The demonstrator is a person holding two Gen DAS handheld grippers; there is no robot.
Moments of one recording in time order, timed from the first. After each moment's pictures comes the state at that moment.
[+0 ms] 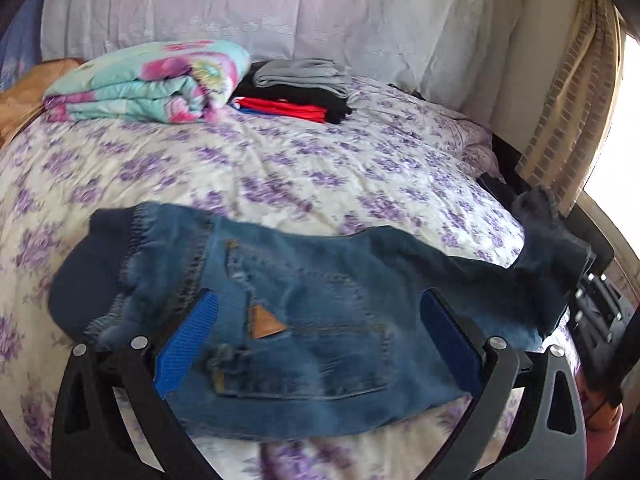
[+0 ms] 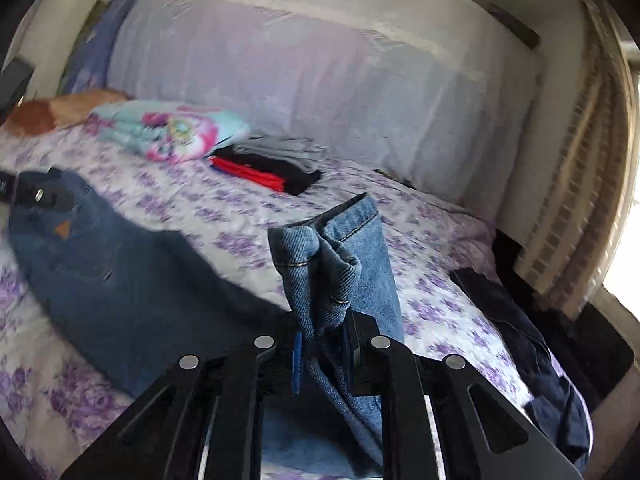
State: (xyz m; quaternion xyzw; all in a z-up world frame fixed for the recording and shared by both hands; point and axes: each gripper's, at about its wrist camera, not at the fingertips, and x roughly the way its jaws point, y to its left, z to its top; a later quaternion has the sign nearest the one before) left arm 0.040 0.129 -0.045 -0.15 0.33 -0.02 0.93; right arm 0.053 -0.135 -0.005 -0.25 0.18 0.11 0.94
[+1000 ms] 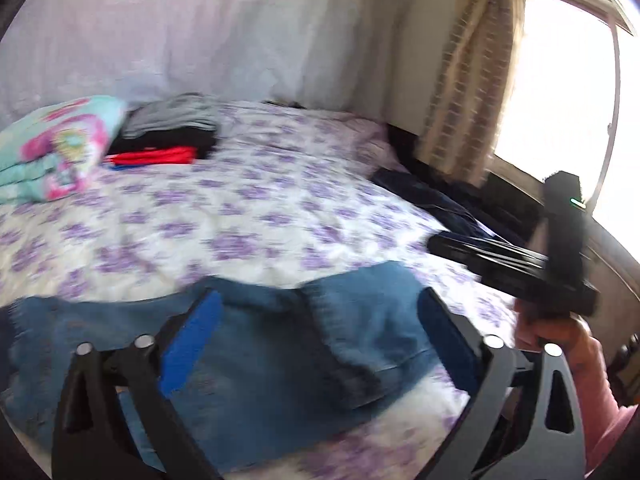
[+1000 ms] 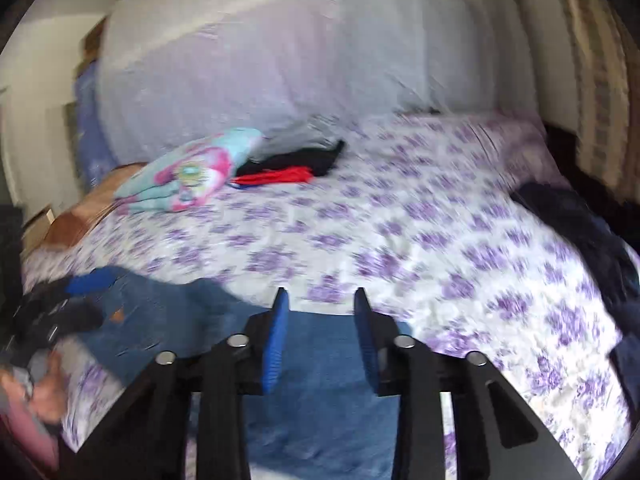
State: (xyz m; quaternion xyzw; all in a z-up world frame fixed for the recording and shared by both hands) left arm 0.063 0.008 0.004 -0.08 0.28 -0.20 0.94; right arm 0.128 -0.225 0.031 0.00 0.31 0.19 0.93
